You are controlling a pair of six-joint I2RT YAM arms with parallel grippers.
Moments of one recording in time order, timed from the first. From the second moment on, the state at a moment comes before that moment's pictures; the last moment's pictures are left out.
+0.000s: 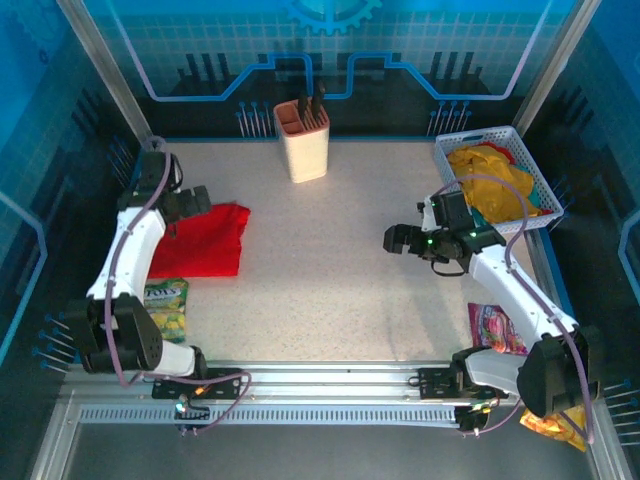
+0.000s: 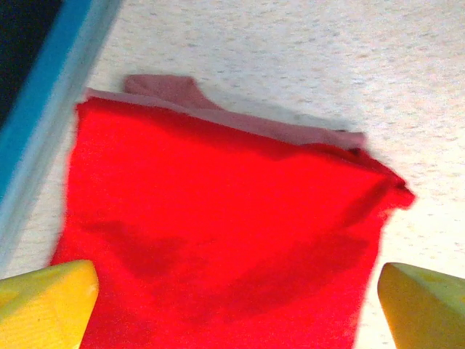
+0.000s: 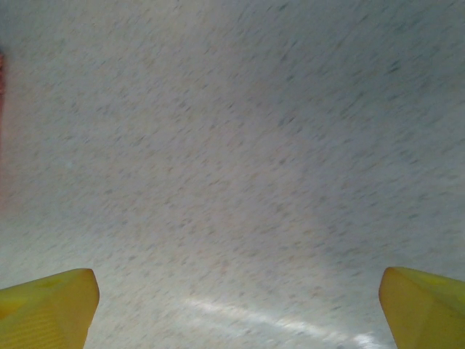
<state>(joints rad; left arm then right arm) 0.15 1.38 1.16 -0.69 -0.09 -0.23 0.24 1.19 0.91 -0.68 -0.20 0.39</state>
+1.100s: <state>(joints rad) 0.06 1.54 0.34 0.80 0.02 -0.18 0.03 1.38 0.31 0.69 0.07 0.01</state>
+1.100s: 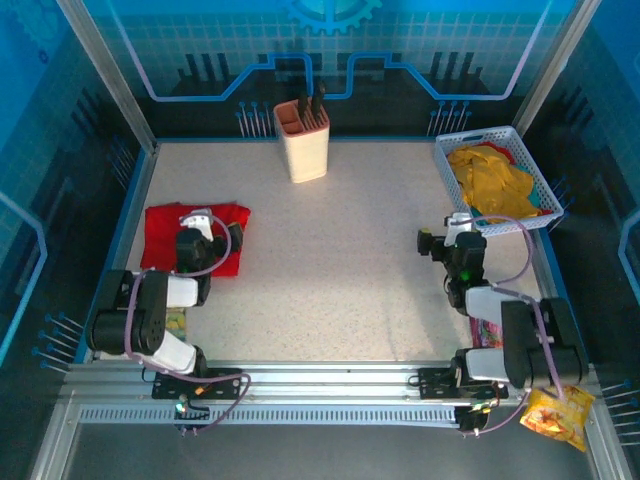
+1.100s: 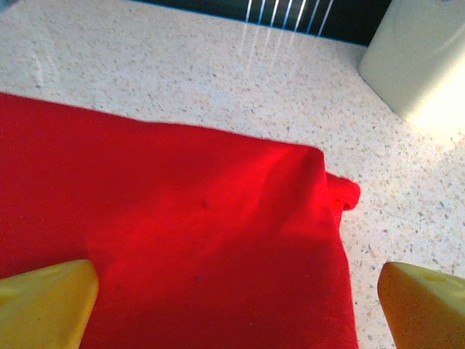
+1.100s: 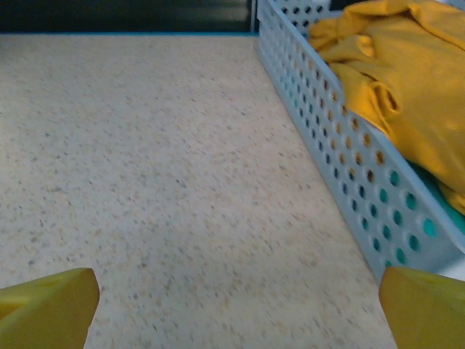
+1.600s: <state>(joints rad) 0.05 1.55 0.36 0.83 0.09 -0.13 0.07 1.54 0.37 0.80 0.11 -0.03</state>
